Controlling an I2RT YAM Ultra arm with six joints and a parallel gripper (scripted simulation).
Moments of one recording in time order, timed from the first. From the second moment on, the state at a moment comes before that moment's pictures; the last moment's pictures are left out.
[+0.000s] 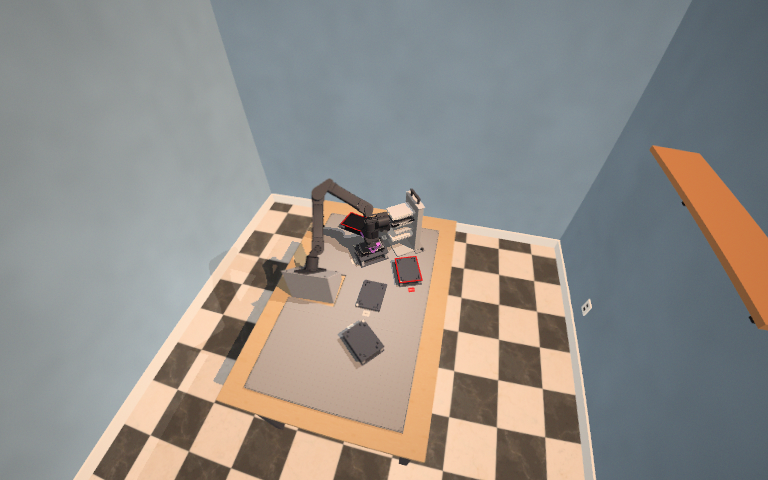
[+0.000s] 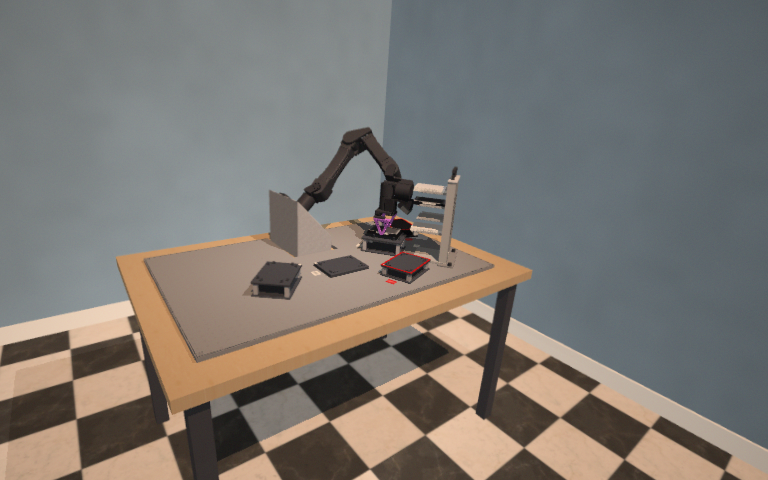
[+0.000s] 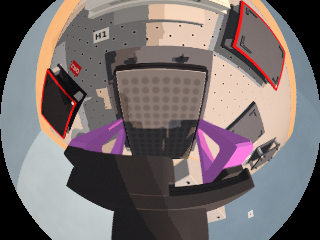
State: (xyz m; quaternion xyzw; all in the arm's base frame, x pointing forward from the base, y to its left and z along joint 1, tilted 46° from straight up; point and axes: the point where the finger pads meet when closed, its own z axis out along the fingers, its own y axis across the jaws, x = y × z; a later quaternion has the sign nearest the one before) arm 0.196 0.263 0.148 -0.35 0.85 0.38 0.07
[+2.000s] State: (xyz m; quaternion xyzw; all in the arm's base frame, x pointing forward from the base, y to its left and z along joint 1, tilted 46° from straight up) arm 0.207 0.223 0.189 -0.35 0.85 0.38 0.07
